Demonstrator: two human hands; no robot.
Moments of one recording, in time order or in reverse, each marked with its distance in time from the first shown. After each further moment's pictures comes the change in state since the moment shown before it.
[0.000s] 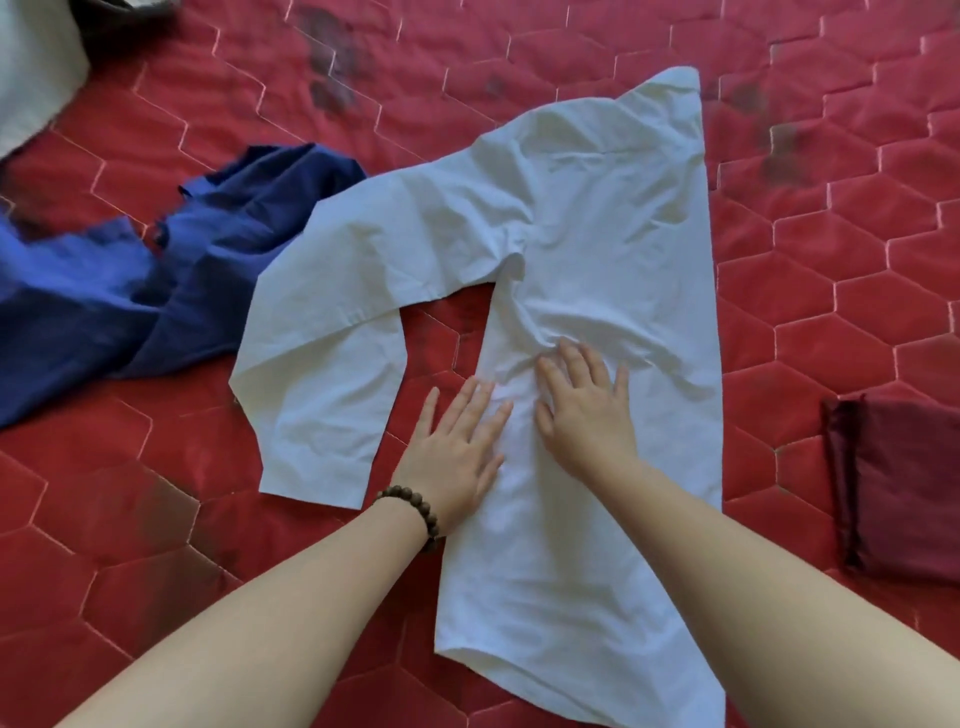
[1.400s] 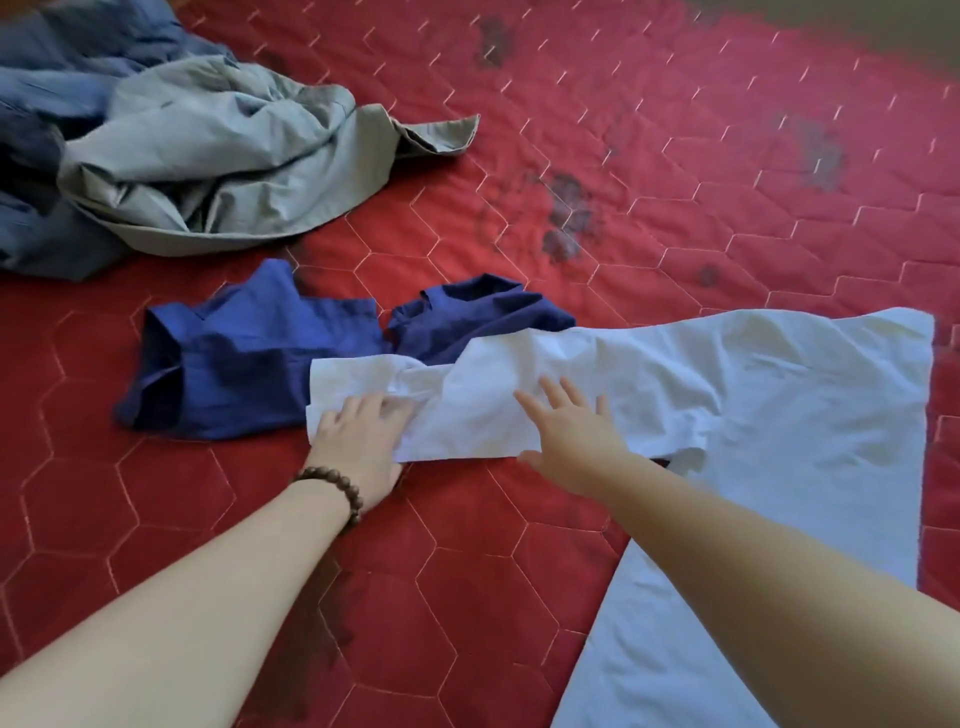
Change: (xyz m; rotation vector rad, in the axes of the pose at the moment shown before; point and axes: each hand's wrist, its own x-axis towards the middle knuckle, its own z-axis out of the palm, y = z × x) left_hand -0.054 -0.224 -0.097 -0.010 -0.028 -0.676; right_hand 0.138 -0.181 -0.061 -0.179 -0.310 -0.472
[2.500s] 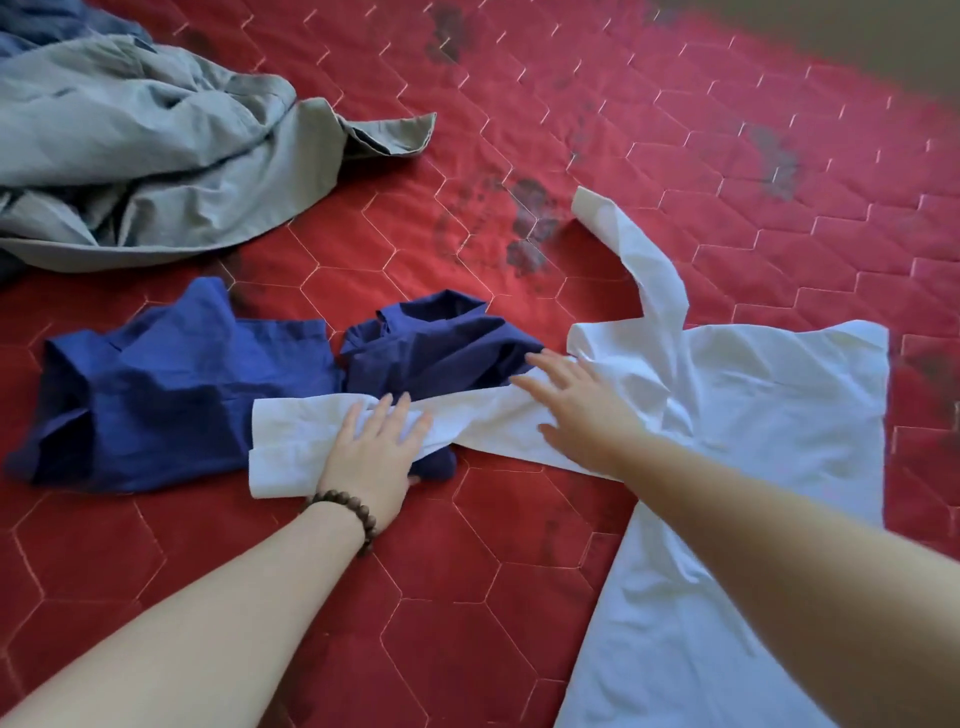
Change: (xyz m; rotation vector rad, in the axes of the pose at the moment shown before) left_hand 0.054 0.033 0.033 0.194 0.042 0.178; right_hand 0.039 0.062 -0.025 -0.131 0.233 -0.172
